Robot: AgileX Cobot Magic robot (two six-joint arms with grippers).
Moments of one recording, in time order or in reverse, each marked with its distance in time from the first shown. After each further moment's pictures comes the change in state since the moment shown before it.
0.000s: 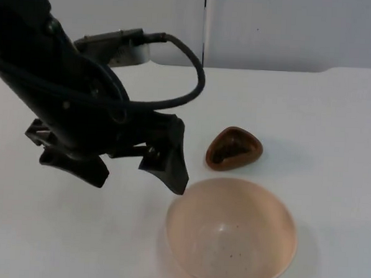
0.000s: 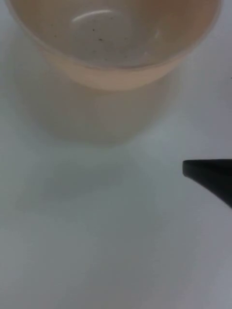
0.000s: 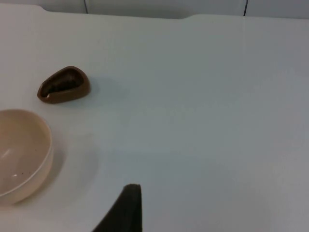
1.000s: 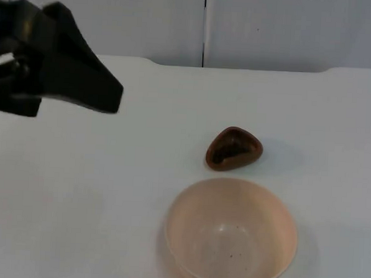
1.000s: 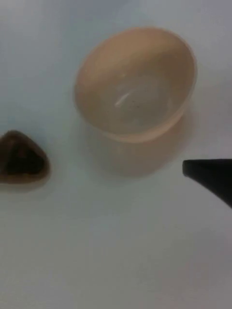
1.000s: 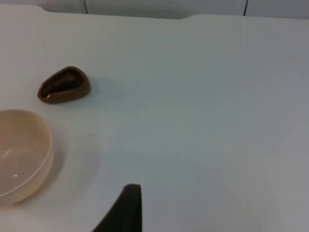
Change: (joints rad) right arm 0.000 0.000 0.000 0.000 0.000 0.002; left arm 0.201 -0.525 0.181 -0.211 0.097 0.294
